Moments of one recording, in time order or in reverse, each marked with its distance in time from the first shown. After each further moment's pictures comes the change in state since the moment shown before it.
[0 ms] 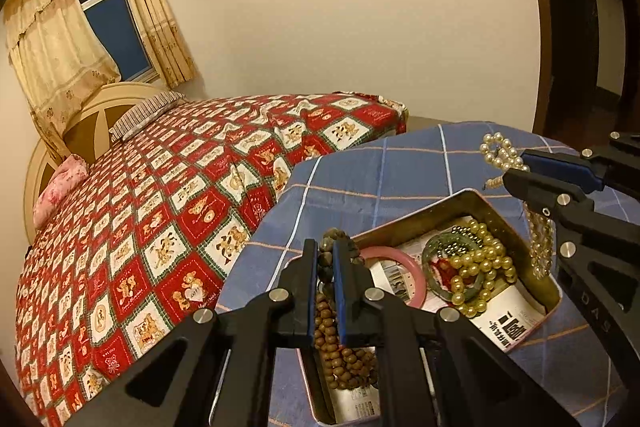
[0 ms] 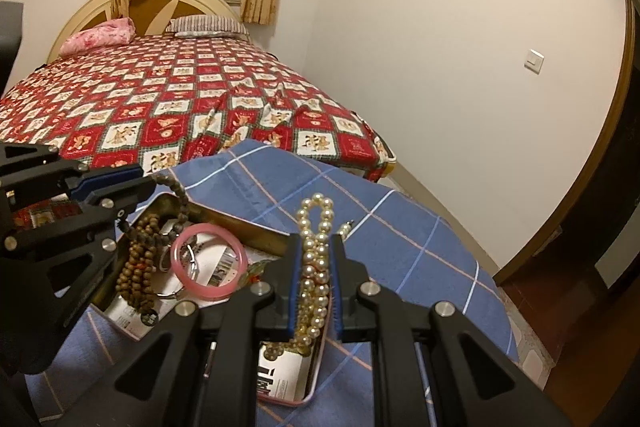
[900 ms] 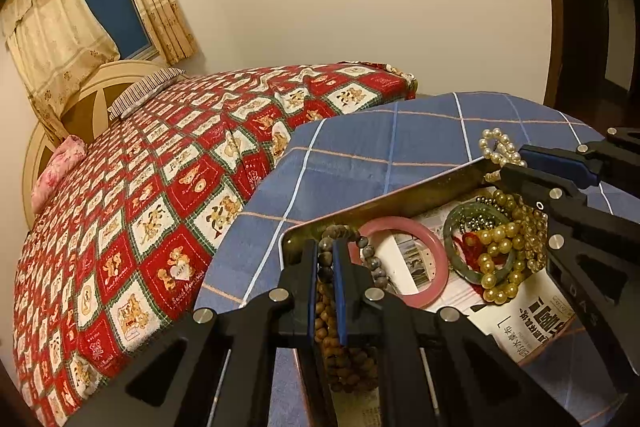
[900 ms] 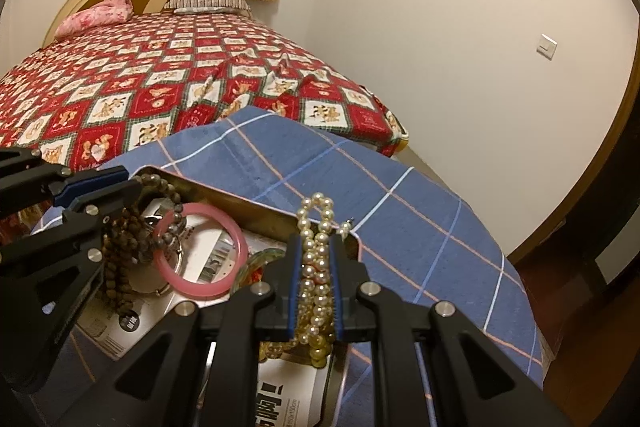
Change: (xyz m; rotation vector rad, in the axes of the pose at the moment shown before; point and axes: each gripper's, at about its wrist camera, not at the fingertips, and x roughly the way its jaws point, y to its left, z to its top) left arm 0.039 0.003 -0.019 -0.016 0.081 0.007; right arm 0.042 0.010 -0.009 -0.017 0.077 0.011
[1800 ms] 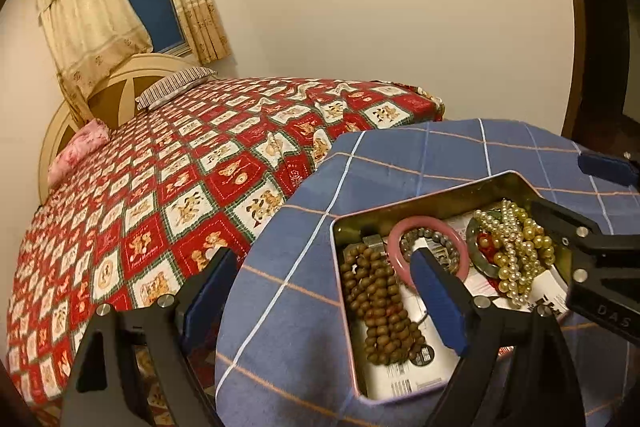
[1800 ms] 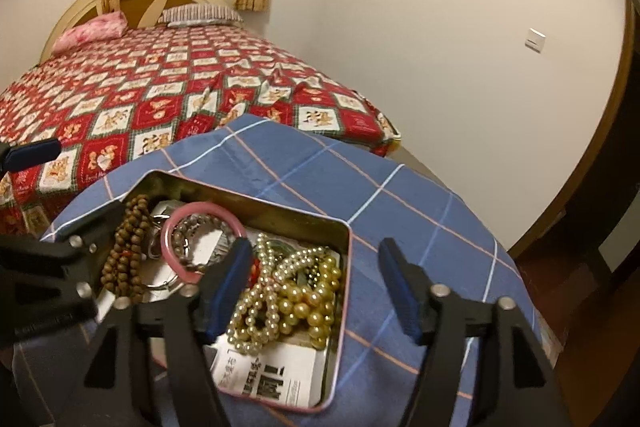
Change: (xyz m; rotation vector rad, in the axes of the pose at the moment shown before) left arm -0.036 0.030 -0.020 -0.115 -0.067 0.053; right arm -0.027 -0.007 -0.013 0.057 -0.042 -0.002
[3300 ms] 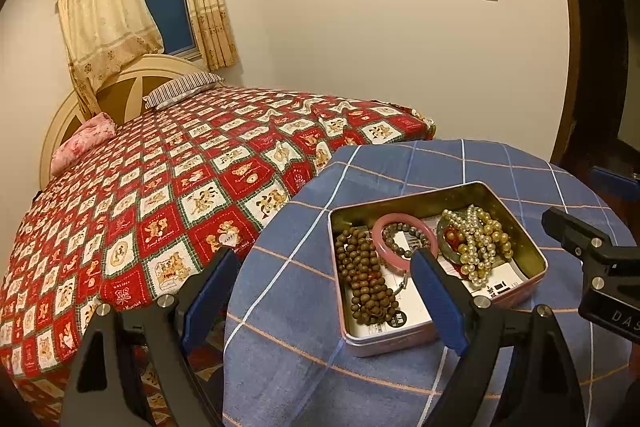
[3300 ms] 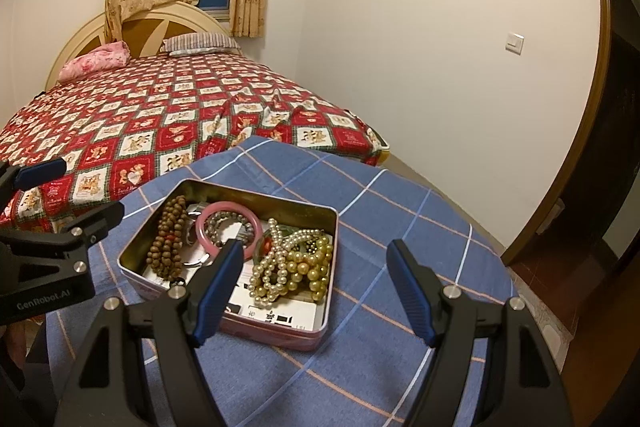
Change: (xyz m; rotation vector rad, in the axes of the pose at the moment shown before) left arm -0.059 0.004 -0.017 -0.057 -0.058 -0.016; right arm -0.060 -0.003 -0.017 0.047 -0.077 0.008
